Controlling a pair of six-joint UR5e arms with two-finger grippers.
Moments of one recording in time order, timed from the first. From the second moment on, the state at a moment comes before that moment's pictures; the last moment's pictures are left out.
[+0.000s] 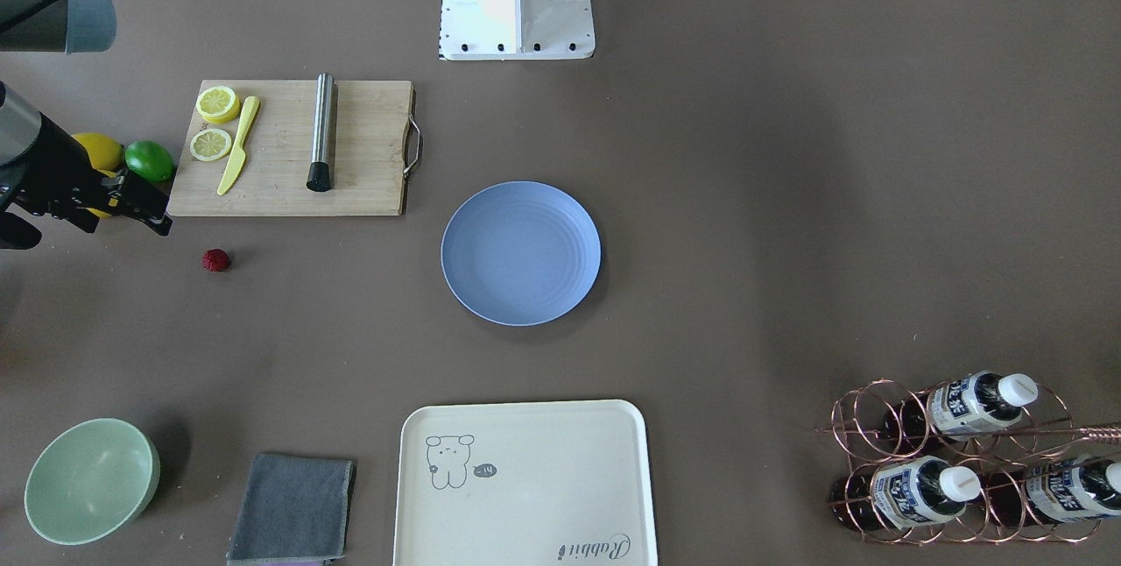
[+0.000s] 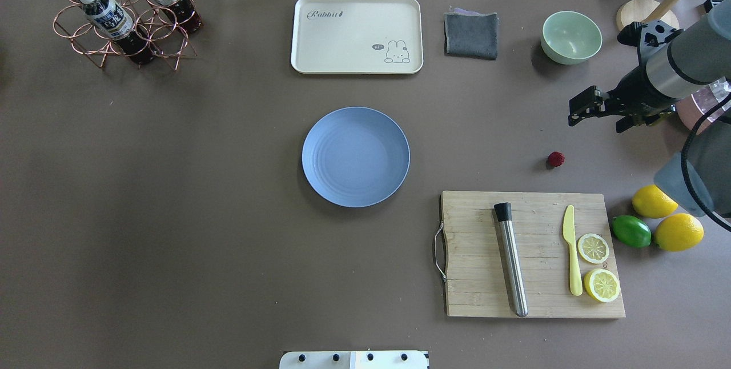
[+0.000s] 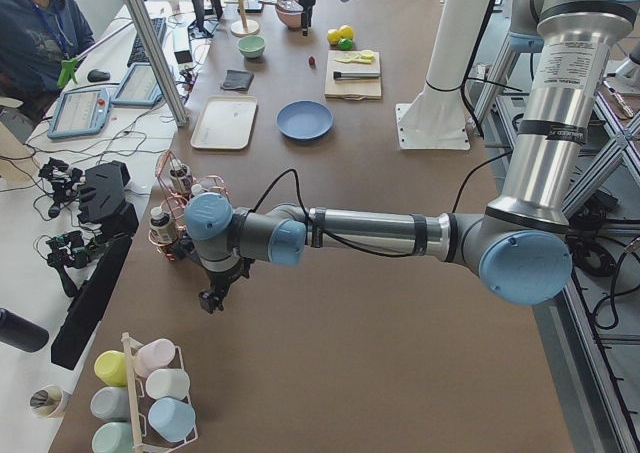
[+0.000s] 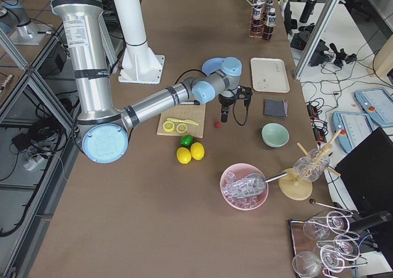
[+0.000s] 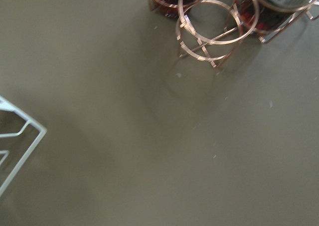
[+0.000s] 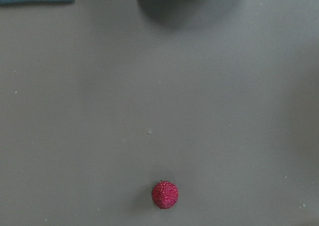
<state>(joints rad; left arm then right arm) -1.56 -1.74 -1.43 -1.64 -2.33 0.41 0.97 -1.41 1.84 -1.39 2.20 0.93</state>
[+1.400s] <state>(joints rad) -1.57 -1.65 -1.44 -1.62 -2.33 0.43 0.78 -1.41 1.71 -1.25 1.97 1.00</state>
